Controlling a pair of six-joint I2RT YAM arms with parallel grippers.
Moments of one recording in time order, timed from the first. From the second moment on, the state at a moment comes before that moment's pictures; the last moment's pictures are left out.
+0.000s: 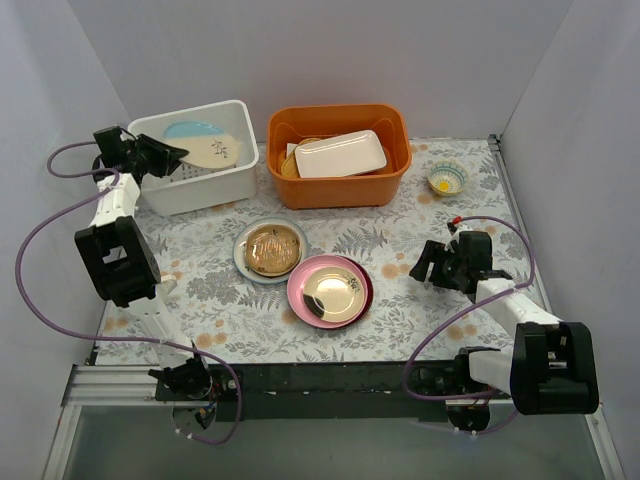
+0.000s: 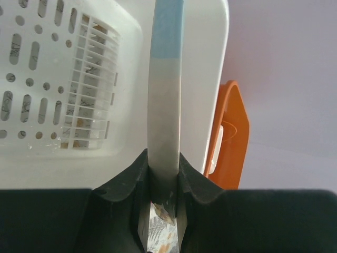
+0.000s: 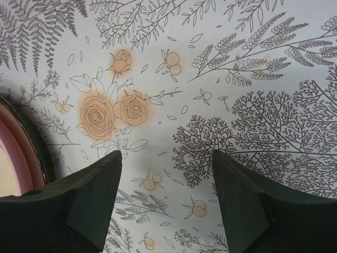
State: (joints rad) left arm 0.35 1.92 1.59 -0.18 0.62 -0.93; right arm 0.06 1.17 0.45 -0.12 -0.28 0.31
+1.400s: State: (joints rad) left arm 0.35 2.01 1.71 -0.24 0.65 -0.89; right arm 0.10 1.20 0.45 -0.08 -0.30 0.31
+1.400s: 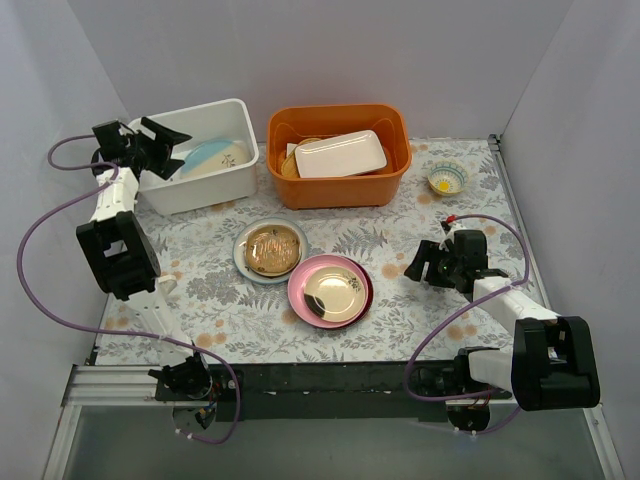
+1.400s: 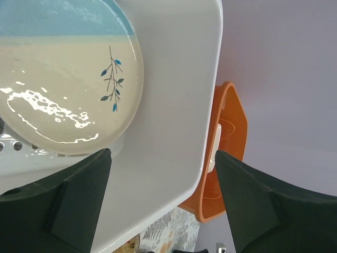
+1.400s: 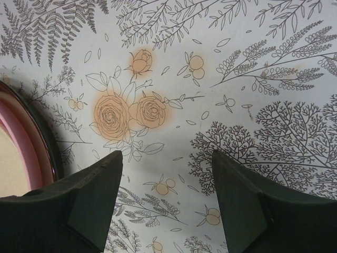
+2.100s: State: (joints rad) left arm 0.05 1.80 1.84 -0.36 0.58 -0.68; right arm 0.14 1.17 0.46 -0.15 -0.31 0.31
